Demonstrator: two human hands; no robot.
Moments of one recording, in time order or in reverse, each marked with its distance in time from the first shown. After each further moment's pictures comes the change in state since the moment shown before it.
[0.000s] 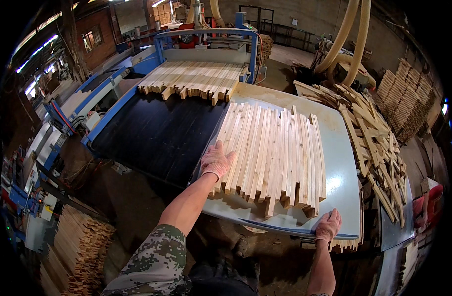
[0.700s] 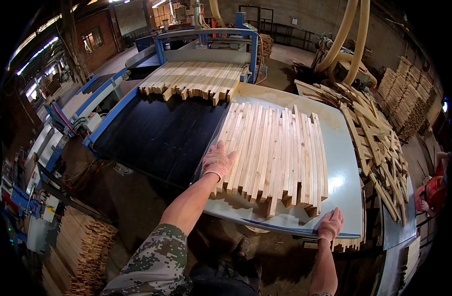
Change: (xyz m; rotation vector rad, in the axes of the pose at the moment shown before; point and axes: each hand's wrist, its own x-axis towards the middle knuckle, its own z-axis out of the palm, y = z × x) left_hand -0.006 0.006 -0.012 -0.002 -0.073 -0.026; right_hand 0.000 0.001 -0.002 0.028 0.014 -0.017
